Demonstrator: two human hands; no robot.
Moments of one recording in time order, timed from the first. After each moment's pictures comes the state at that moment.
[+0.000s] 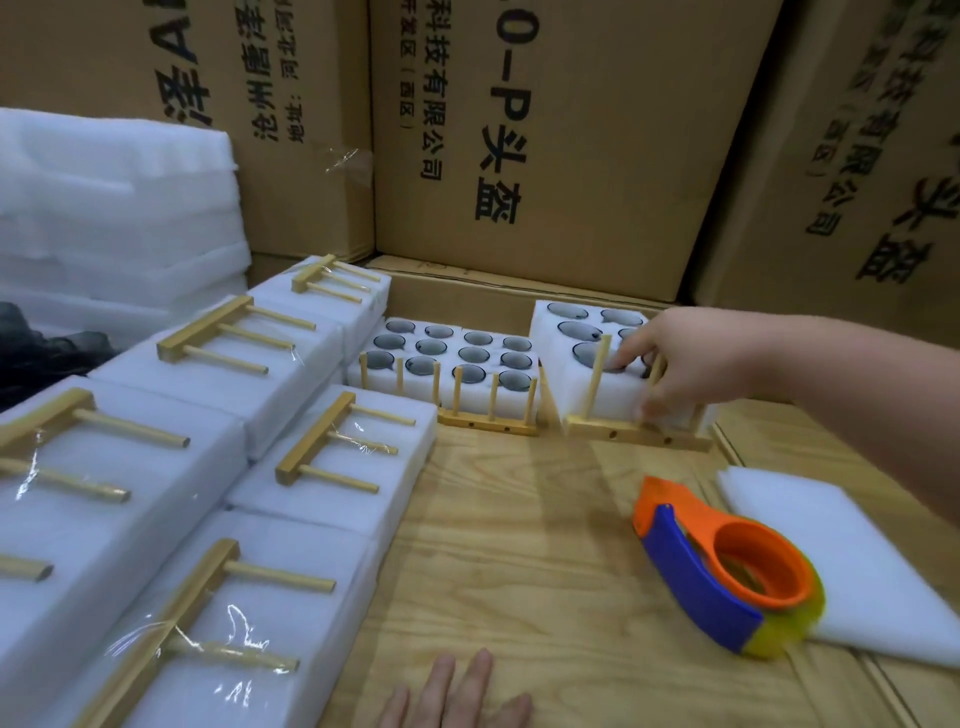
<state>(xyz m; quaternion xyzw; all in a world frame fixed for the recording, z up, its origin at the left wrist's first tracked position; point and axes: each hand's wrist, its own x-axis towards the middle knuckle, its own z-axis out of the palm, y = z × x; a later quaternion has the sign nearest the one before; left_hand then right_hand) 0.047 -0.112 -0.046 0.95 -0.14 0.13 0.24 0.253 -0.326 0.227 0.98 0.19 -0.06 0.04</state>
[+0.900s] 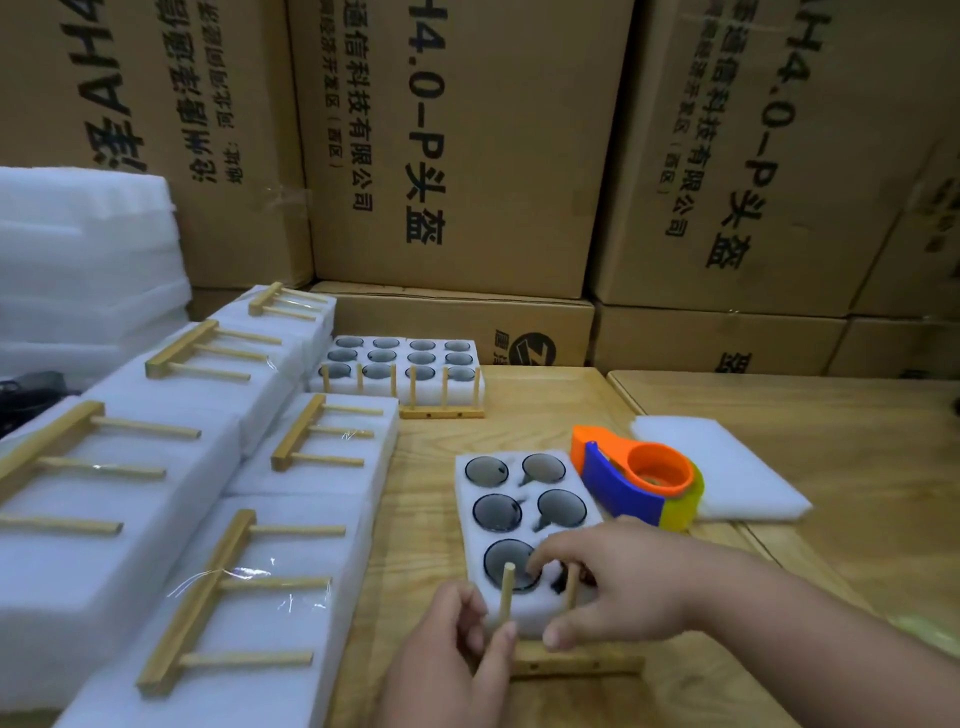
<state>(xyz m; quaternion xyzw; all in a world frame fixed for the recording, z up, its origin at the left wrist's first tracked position) -0.015 -0.117 -0.033 0.81 -0.01 0.14 0.57 0.031 -0.312 0.095 0.96 0.21 -0.16 -0.05</state>
